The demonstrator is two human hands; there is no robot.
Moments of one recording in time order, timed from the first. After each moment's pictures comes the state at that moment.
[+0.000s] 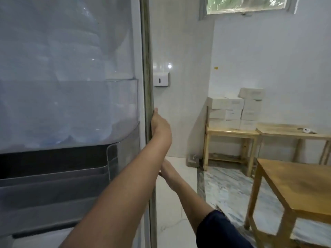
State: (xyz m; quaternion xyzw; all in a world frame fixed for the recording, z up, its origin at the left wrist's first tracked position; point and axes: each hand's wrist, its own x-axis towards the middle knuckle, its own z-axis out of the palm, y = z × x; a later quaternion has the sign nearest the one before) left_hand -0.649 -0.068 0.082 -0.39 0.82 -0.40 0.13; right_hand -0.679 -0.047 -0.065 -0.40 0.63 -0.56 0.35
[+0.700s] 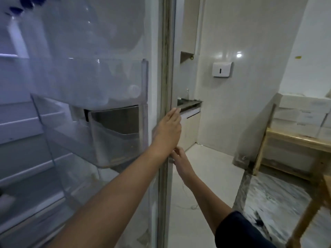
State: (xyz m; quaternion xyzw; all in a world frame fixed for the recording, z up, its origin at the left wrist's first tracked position) left_hand -0.539 0.046 0.019 -0.42 0.80 -0.43 -0.04; right_hand -0.617 0.059 -0.091 -0.53 0.51 -0.56 0.39
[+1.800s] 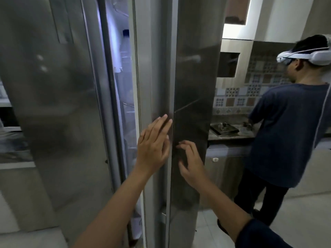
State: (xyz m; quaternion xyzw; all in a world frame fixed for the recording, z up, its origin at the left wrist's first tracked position) left_hand -0.263 0.141 -0.005 -0.56 0.58 -0.42 -0.41; right_hand -0.392 0.067 -0.057 -0.85 0.21 -0.45 0.18
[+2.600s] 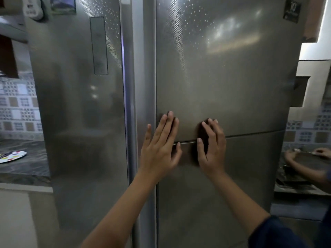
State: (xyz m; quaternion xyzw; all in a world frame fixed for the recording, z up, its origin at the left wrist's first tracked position) left_hand -0.099 0.053 0.062 -0.65 0.45 -0.56 -0.23; right_hand -0.194 -0.088 0.046 -0.72 0.08 -0.69 0.02
